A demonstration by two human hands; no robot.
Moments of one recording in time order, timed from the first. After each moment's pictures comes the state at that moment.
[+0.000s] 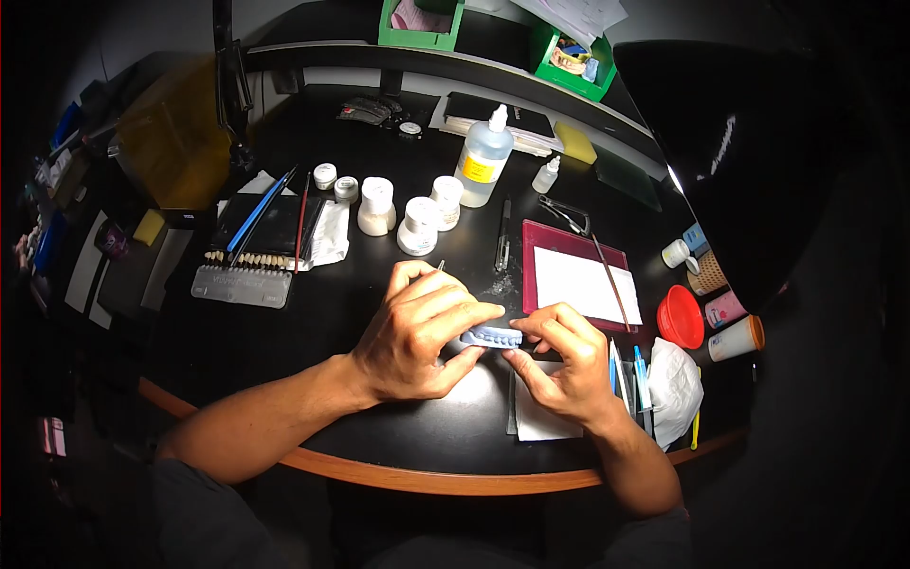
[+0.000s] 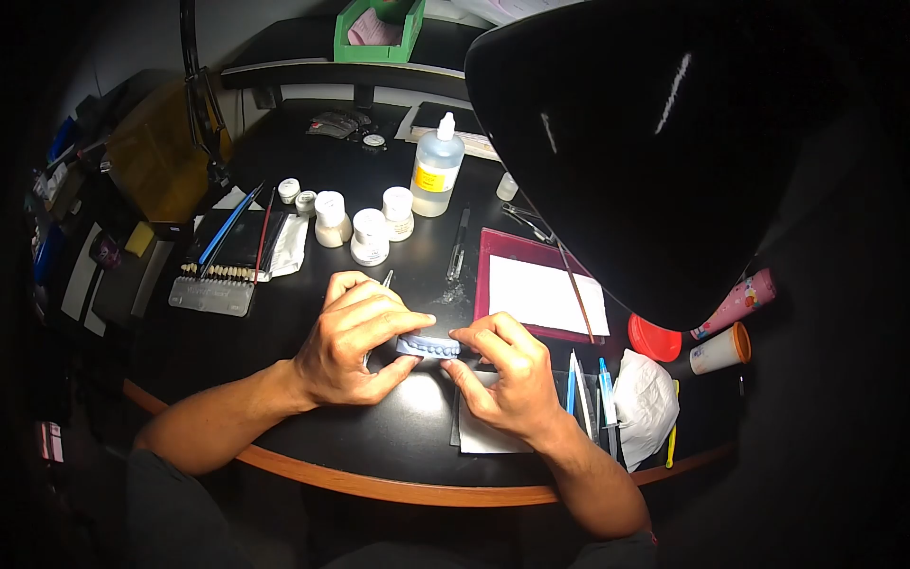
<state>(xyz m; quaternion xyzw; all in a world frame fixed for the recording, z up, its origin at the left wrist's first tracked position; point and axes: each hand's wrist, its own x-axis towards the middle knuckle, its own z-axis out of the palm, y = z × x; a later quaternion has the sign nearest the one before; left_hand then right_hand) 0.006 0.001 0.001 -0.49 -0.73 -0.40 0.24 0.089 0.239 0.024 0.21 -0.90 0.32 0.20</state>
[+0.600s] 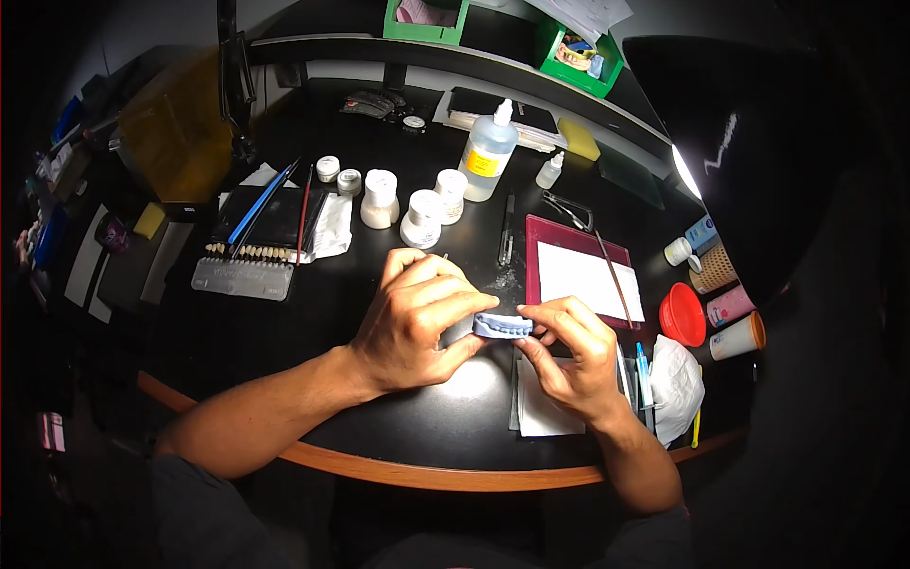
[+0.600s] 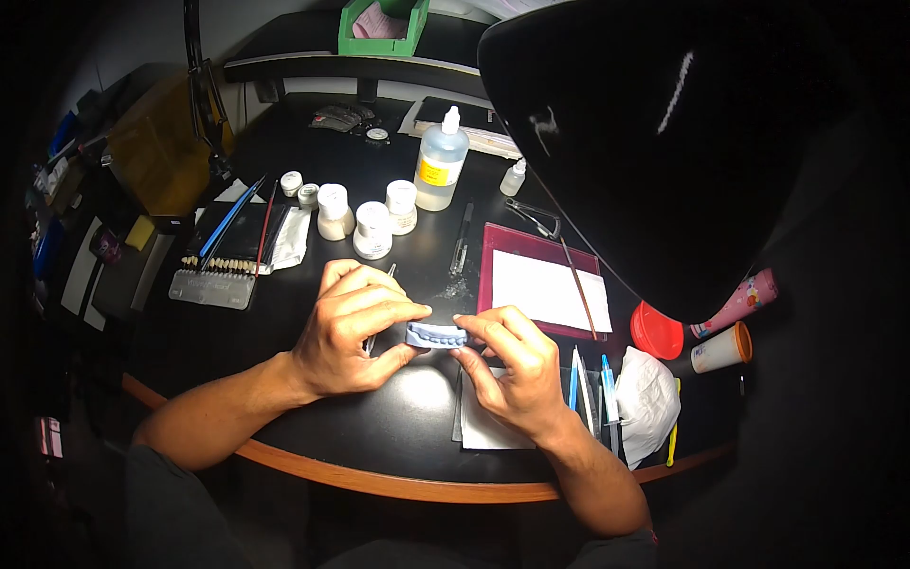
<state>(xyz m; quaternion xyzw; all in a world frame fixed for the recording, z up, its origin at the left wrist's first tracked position) 0.005 0.000 0.002 -0.46 -0.75 -0.41 0.24 0.091 0.238 0.027 0.20 -0.90 0.32 0.22</state>
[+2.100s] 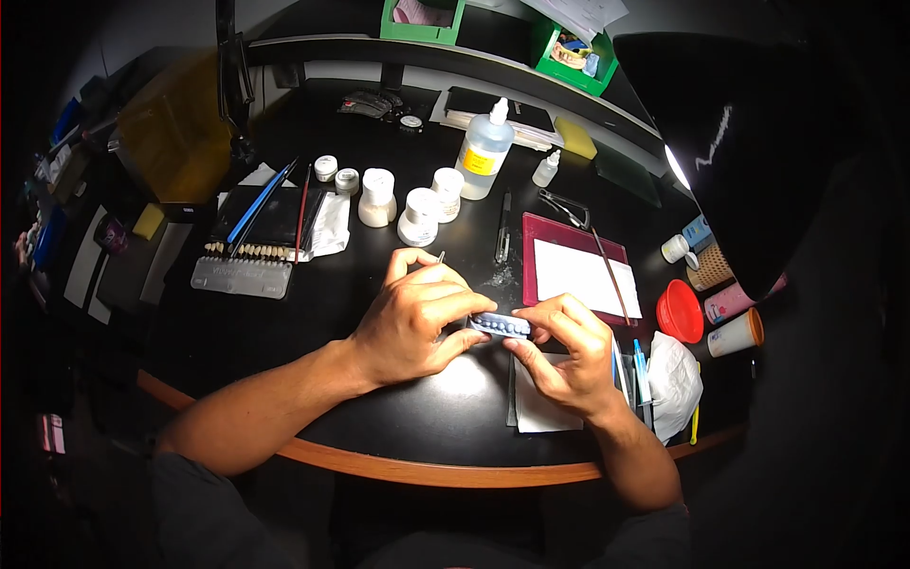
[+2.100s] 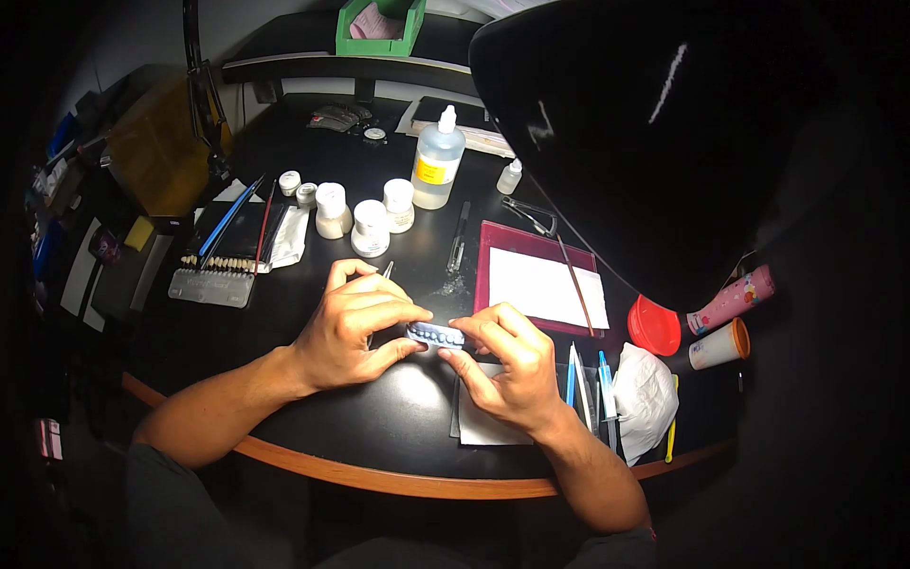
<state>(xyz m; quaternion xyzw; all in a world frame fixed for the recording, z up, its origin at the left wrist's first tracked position) 0.003 0.001 -0.003 -0.48 -0.75 -0.40 0.19 0.091 0.236 0.029 0.22 -0.89 0.33 0.23</state>
